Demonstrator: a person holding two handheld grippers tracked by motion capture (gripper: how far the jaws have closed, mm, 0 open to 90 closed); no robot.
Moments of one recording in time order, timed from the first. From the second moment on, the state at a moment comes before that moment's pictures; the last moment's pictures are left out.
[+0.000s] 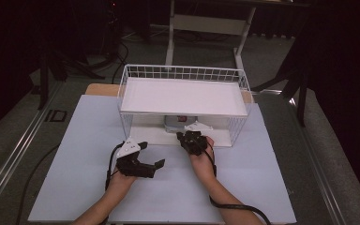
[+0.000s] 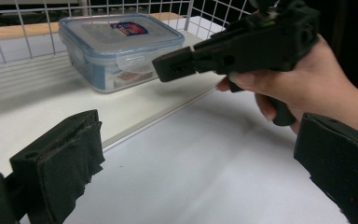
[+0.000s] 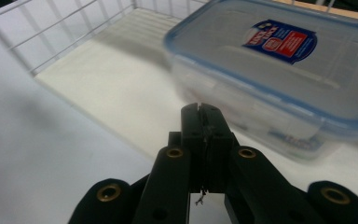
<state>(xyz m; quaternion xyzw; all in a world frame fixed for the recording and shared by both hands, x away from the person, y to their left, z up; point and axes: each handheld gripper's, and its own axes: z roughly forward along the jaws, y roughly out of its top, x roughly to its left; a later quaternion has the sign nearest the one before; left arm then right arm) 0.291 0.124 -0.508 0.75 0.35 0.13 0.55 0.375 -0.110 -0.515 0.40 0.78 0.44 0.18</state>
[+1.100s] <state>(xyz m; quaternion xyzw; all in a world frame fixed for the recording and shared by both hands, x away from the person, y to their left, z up) 0.264 0.106 -0.481 0.78 0.26 0.11 0.56 0.305 -0.178 -0.487 0.35 0.78 0.49 0.15</state>
